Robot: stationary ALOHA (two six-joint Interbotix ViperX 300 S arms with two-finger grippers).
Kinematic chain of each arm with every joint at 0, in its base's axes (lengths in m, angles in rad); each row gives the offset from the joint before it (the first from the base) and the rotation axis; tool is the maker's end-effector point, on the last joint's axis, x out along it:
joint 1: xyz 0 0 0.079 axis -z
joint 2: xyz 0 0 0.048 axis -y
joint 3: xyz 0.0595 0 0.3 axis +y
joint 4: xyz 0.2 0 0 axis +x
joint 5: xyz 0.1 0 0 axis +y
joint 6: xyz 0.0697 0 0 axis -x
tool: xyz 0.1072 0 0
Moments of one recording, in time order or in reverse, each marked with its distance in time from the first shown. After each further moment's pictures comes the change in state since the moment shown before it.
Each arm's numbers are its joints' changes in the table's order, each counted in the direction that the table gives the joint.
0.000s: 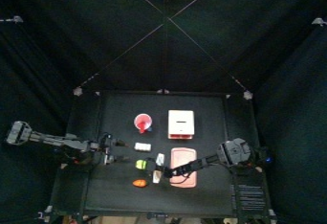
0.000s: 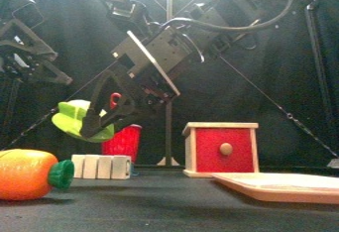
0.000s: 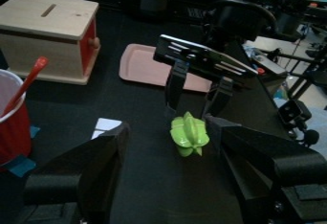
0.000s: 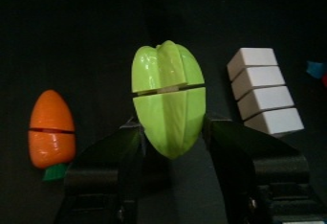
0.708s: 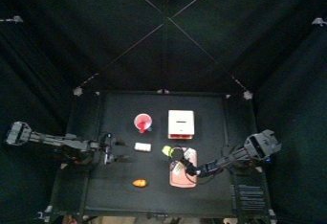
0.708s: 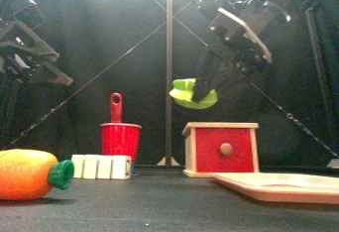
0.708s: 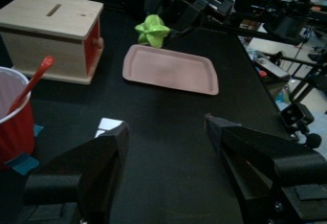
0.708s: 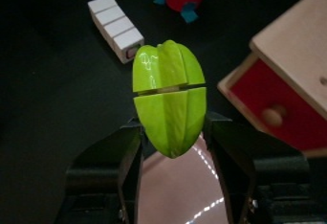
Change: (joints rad) left arm -0.008 0.003 0.002 -0.008 0.002 0.006; right arm -0.160 0.399 0.325 0.413 0.446 -0.020
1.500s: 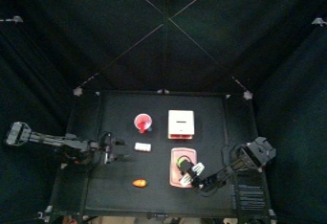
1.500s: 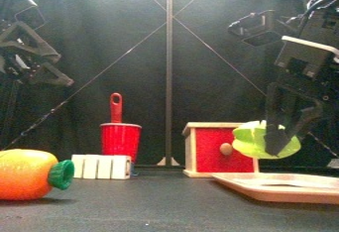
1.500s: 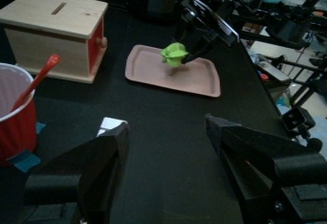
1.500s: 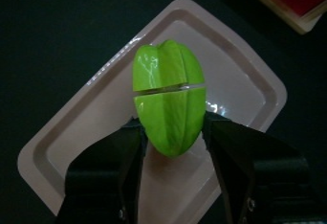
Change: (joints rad) left arm -0.009 0.002 -0.002 -0.017 -0.002 0.000; right arm -0.170 -0.135 0.023 0.285 0.100 -0.164
